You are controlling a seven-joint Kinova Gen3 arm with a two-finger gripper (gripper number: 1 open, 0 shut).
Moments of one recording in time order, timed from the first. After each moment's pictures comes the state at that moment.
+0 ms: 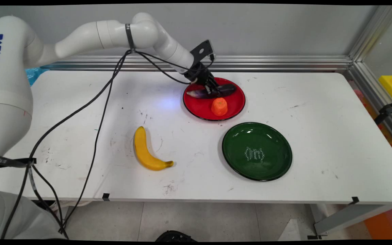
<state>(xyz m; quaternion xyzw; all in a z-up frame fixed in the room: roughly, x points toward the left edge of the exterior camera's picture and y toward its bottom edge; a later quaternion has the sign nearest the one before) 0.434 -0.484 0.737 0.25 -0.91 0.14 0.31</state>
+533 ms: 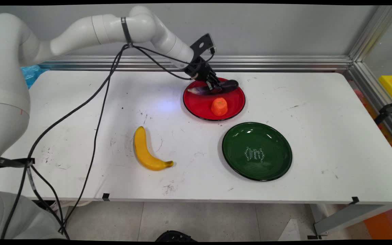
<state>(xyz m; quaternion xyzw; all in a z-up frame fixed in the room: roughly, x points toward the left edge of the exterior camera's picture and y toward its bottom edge) 0.432 -0.477 0.762 0.25 -0.90 0.14 0.33</state>
